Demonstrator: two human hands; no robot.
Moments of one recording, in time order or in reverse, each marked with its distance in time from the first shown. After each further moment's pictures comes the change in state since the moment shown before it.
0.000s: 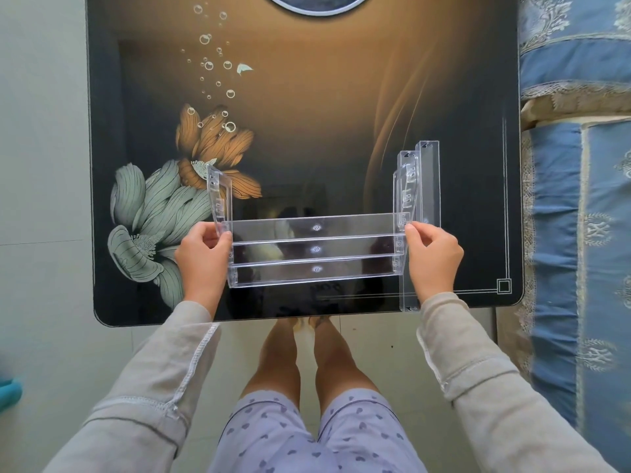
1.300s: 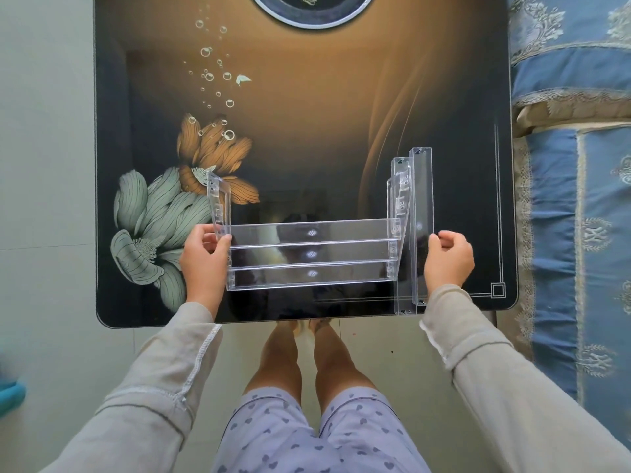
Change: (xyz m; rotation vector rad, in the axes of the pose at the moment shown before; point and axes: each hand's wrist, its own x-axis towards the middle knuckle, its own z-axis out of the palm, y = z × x) left_hand -0.005 0.003 0.003 -0.134 -0.056 -0.035; right_hand 0.028 0.031 -0.009 0.024 0.152 0.229
